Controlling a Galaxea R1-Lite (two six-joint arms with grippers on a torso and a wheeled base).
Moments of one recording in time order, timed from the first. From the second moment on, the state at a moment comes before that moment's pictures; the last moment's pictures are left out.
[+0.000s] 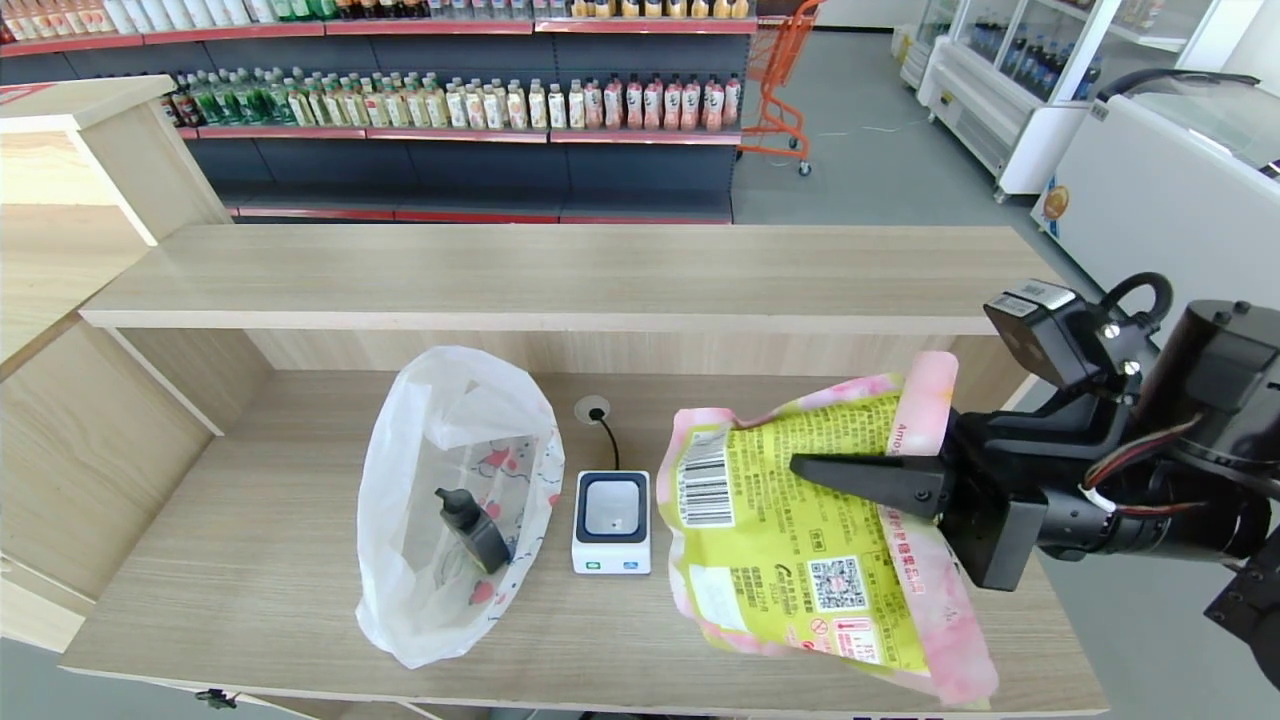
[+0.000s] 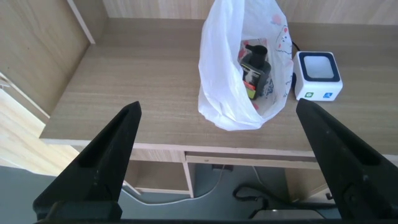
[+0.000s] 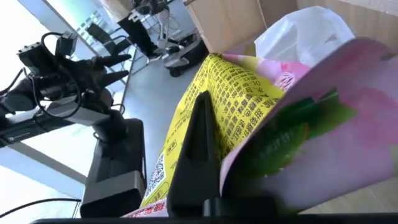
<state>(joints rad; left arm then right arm) 0.00 0.00 0.00 0.00 0.01 0.00 0.47 1.58 -0.57 -1.07 0.95 0.14</state>
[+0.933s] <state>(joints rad) 0.00 0.00 0.00 0.00 0.01 0.00 0.39 1.60 -0.49 -0.92 1.30 -0.61</state>
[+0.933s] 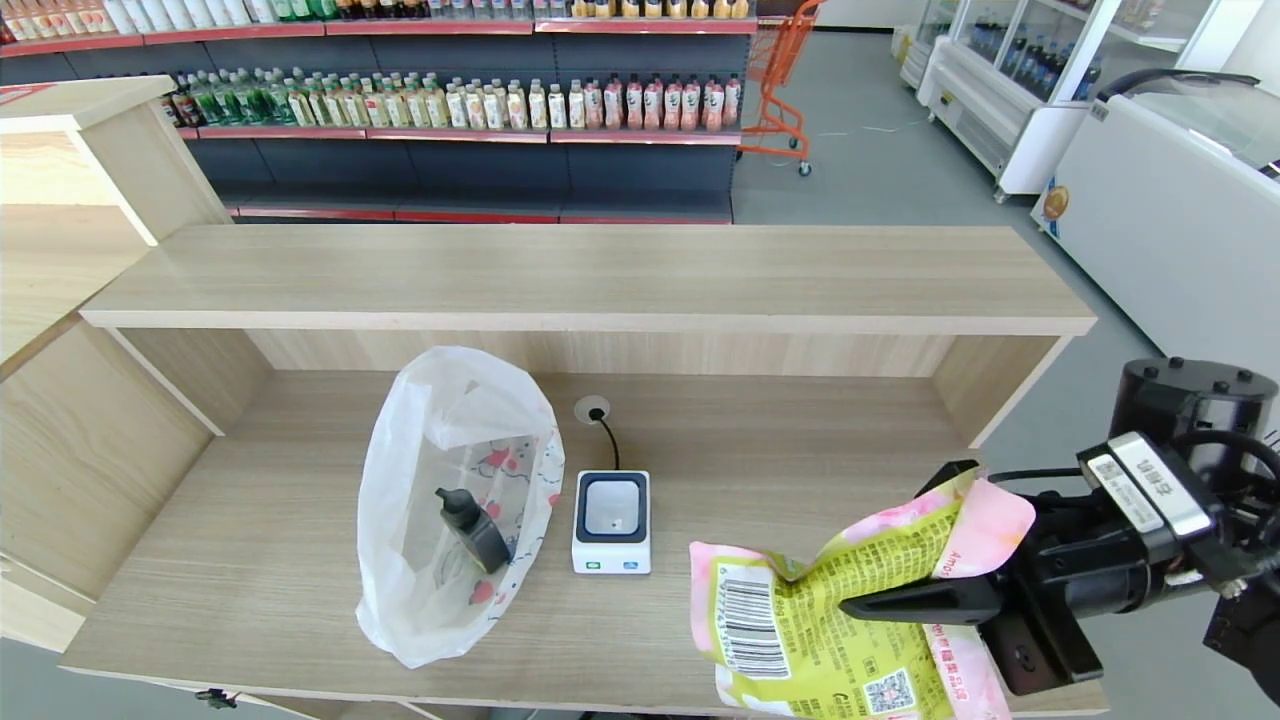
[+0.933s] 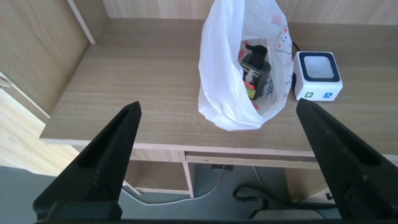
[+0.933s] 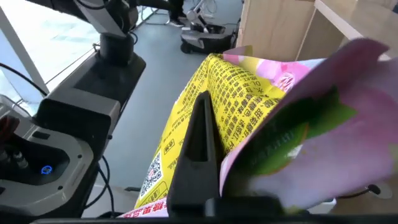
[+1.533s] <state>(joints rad) 0.00 0.00 0.00 0.00 0.01 0.00 0.37 1.55 -0.50 -0.73 1.31 -0.74</state>
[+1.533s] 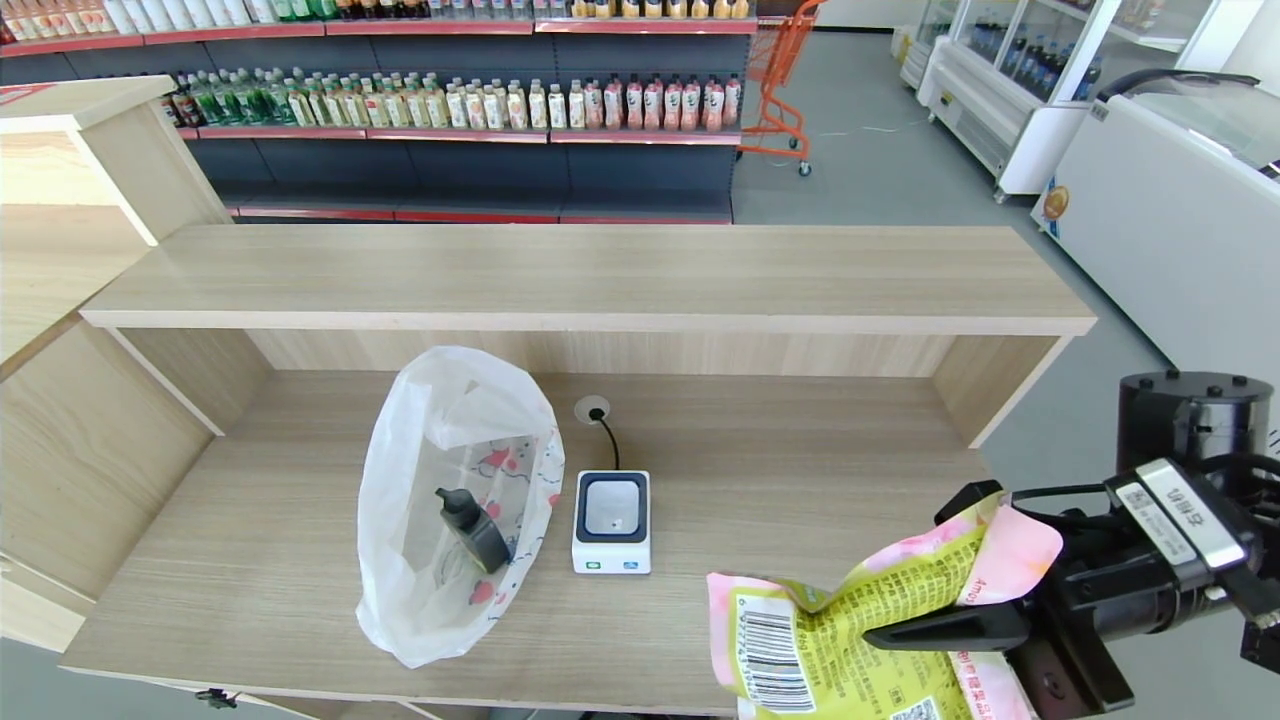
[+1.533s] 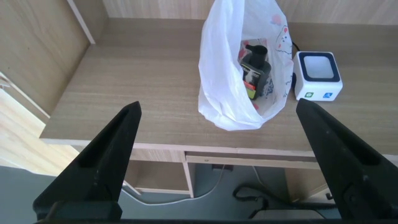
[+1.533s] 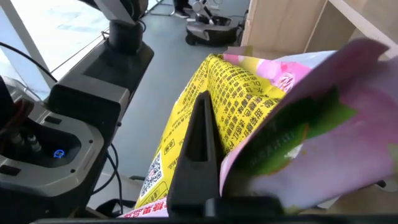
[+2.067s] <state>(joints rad) 0.00 0.00 0.00 0.00 0.01 0.00 0.37 1.52 -0.50 -0.65 1.31 -0.79</state>
